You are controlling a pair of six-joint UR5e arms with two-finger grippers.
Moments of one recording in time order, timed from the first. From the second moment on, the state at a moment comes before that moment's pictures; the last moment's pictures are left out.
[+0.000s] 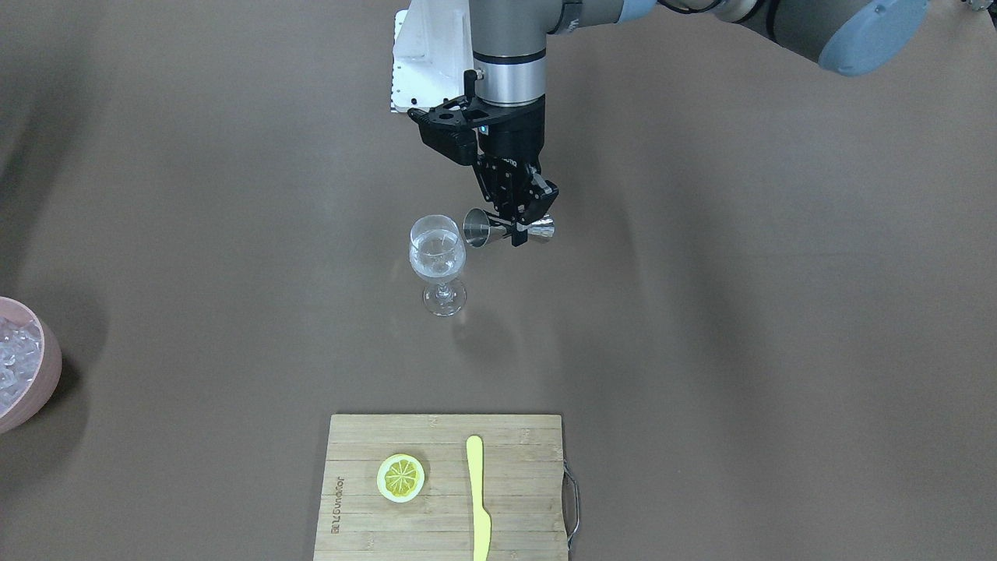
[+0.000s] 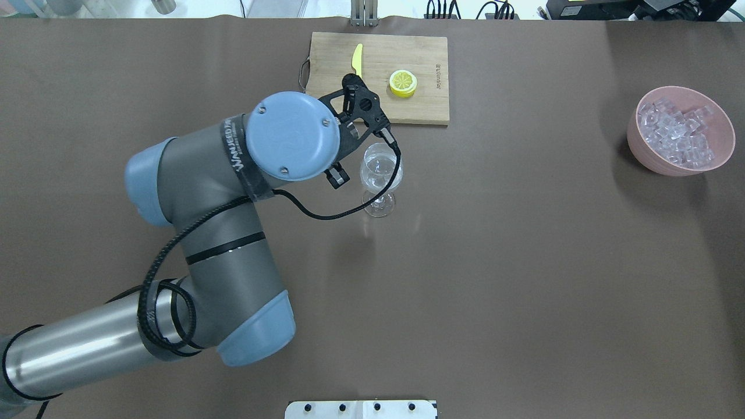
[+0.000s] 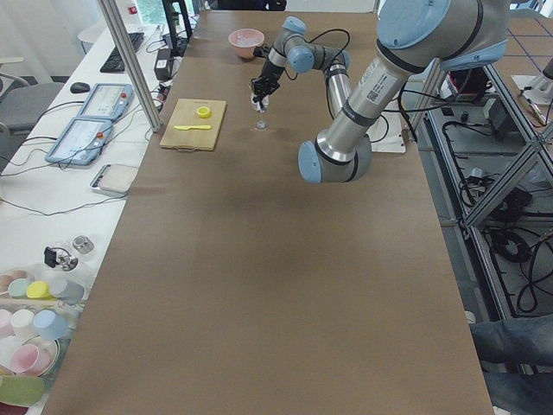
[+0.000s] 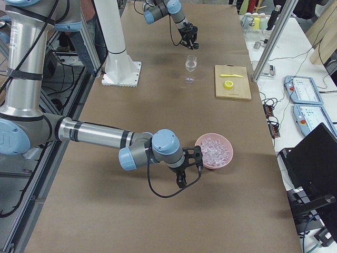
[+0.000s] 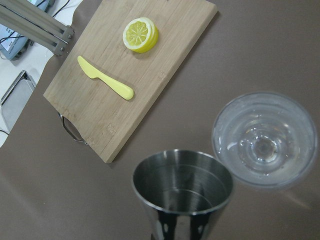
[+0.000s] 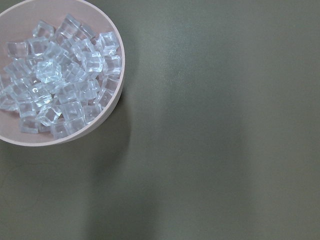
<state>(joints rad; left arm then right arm) -0.54 -2.37 -1.81 -1.43 -1.49 -0.26 1.59 -1.77 1.65 -1.08 2.36 0.15</state>
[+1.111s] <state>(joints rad) -0.83 -1.93 -1.92 -1.92 -1.81 -0.28 1.56 -1.66 1.68 -1.16 2.37 0.24</state>
